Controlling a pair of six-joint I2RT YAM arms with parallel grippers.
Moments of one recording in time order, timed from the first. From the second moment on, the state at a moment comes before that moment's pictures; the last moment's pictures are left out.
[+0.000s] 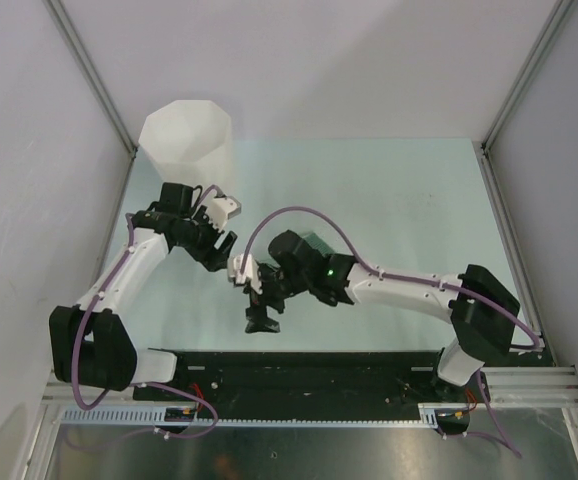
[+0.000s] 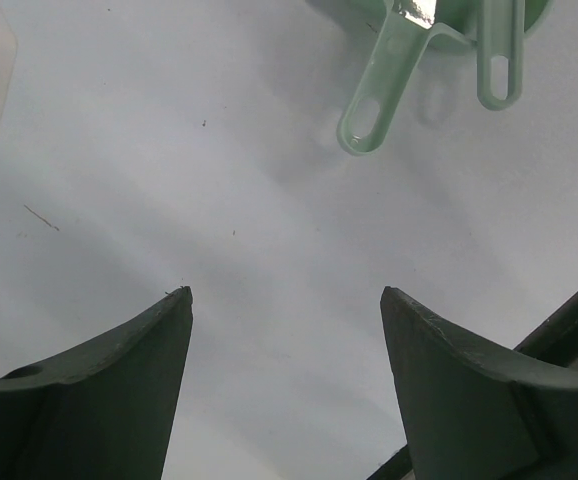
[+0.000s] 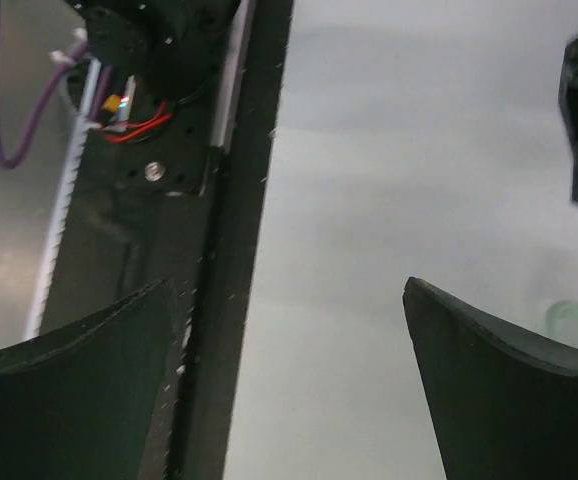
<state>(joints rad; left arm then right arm) -0.15 1.33 1.05 -0.81 0.40 0.55 1.13 1.64 1.19 -0.09 -0.49 -0.29</state>
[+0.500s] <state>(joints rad) -0.15 1.34 1.04 -0.80 0.39 0.56 0.74 1.61 1.19 -0.42 -0.66 -0.13</state>
